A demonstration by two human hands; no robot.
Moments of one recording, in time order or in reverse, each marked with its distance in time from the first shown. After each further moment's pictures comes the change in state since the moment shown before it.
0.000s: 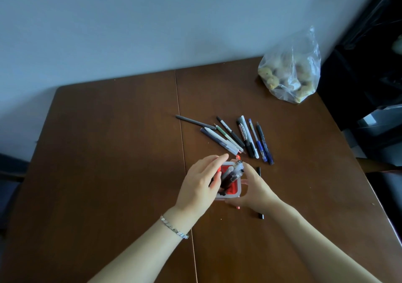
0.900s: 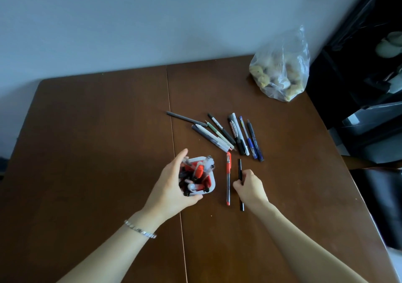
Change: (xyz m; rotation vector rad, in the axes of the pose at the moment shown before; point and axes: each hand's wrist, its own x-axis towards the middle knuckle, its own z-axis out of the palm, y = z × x) left_hand -0.021 -0.026 -0.025 -0.240 -0.279 -0.400; right_hand 0.006 0.022 0.013 -0.107 0.237 0.603
